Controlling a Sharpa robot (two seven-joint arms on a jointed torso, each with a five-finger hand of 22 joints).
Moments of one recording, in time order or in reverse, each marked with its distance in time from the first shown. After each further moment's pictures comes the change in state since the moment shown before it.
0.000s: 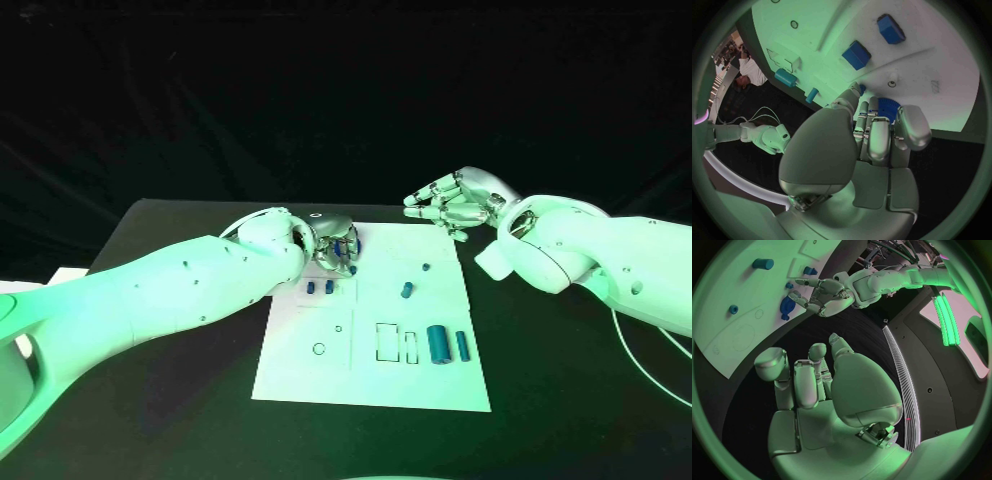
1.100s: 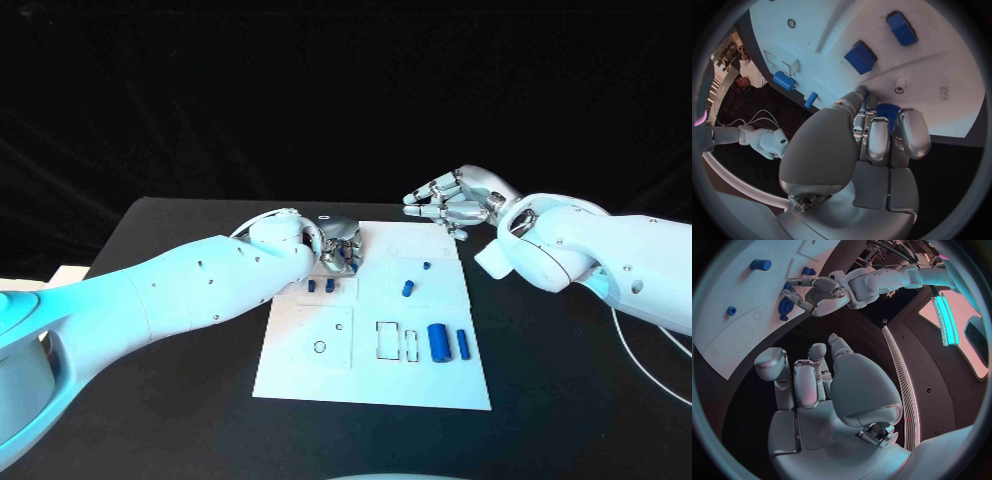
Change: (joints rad) left arm -0.011 0.044 0.000 -0.045 -0.013 0.027 -0.002; left_hand 0.015 0.015 0.136 -0.031 0.000 0.085 -0.010 -0.023 -0.008 0.094 -0.019 -0.029 -0.021 0.000 -0.015 0.007 -0.037 -0.010 0.004 -0.010 0.087 0.044; right arm 0.000 0.002 0.000 0.003 -0.001 0.001 0.001; right_hand 0.005 0.005 0.000 0.000 0.000 0.000 0.000 0.000 0.000 0.001 0.001 0.000 0.000 0.000 0.000 0.000 0.000 0.000 0.000 0.000 0.000 0.000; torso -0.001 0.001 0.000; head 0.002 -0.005
